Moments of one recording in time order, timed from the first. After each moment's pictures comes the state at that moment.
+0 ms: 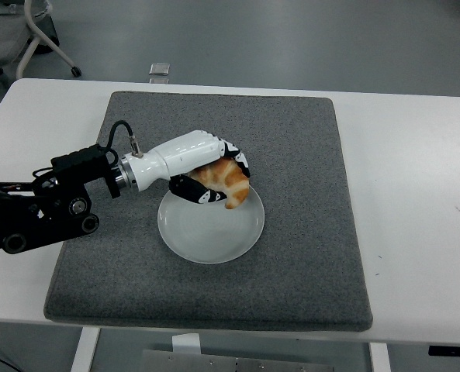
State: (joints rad) left arm -0.92 0.60 -0.09 -1.35 1.40 0.37 -0.37; right arm 0.07 0.00 -0.14 0.15 0.04 -0.03 -0.06
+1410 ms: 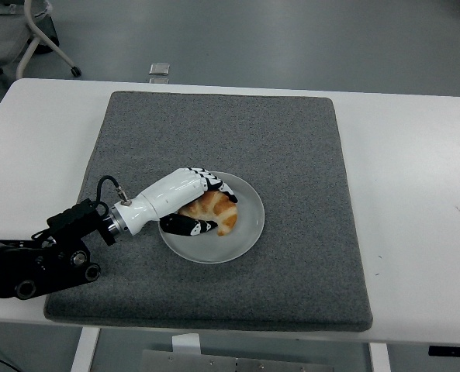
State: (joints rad) left arm -0.71 0.54 -0.11 -1.27 1.40 0.59 -0.44; right arm 0.07 0.00 -0.14 0.15 0.04 -0.03 -0.06
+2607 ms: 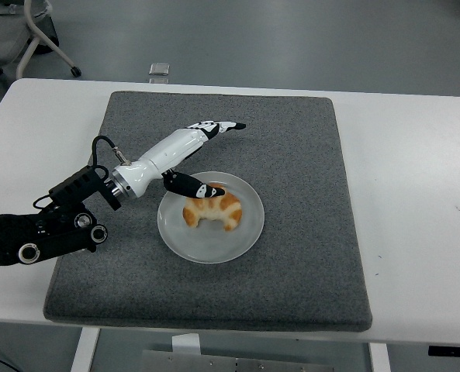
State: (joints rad) left arm -0.80 0.54 -0.19 -1.30 1.16 0.48 -0.44; right arm 0.07 0.00 -0.15 0.15 0.04 -0.03 -0.06
